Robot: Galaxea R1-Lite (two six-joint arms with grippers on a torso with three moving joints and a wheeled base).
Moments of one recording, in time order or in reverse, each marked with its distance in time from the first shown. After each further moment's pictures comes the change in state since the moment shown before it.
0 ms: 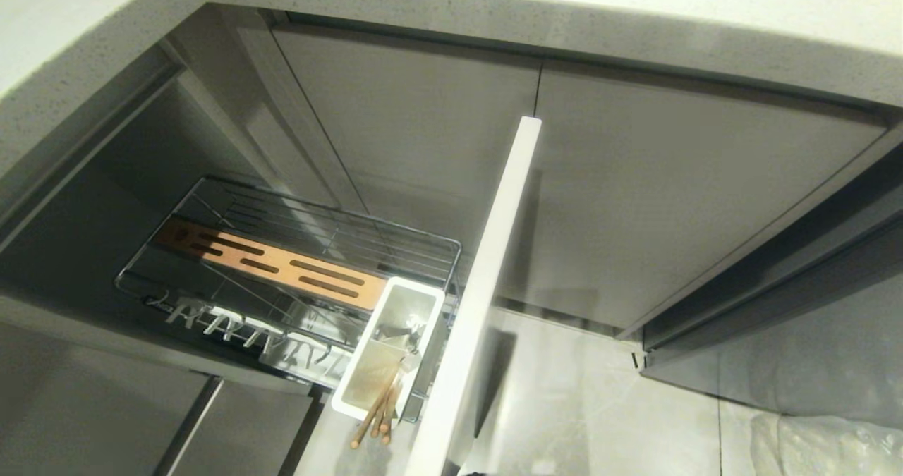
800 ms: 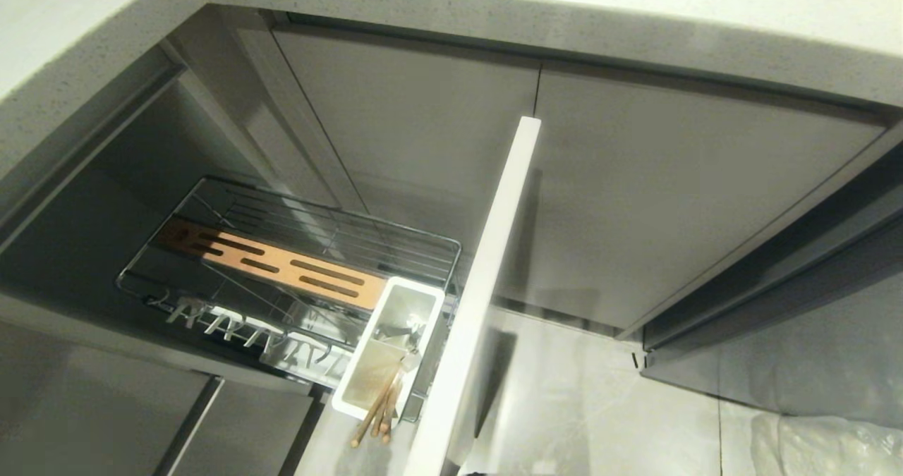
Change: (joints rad) left arm 0.027 0.005 0.016 -0.001 -0.021 0.001; right arm 0.000 0.000 0.000 0.000 0.000 0.000
